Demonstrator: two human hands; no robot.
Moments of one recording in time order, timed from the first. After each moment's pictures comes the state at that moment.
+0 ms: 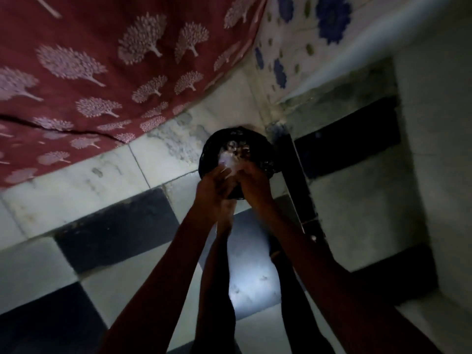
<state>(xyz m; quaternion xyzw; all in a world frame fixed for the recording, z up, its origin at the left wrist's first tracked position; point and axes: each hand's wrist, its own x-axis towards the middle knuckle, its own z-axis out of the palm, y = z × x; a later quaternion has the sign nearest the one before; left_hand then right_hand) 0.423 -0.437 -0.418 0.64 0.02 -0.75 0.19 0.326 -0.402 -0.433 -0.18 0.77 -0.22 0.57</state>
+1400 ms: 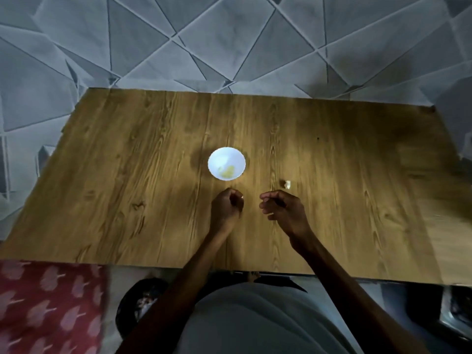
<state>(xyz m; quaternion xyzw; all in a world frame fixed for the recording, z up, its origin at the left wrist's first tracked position) 0.016 -0.039 0.010 0.18 -0.84 -0.51 -0.05 0.022 0.121 0.053 0.11 0.75 -0.64 0.15</state>
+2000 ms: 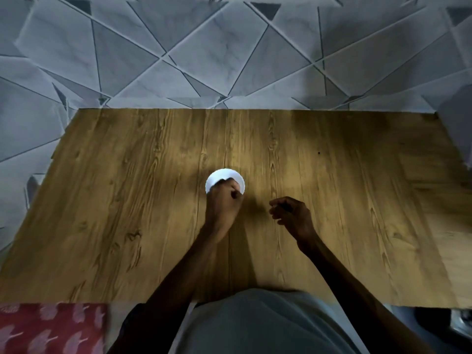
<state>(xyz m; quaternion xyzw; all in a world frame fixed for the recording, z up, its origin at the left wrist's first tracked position) -0.069 -0.057 0.029 0.09 -0.93 -0.36 0.03 -0.042 0.136 0.009 0.09 0.81 -0.57 0.11</state>
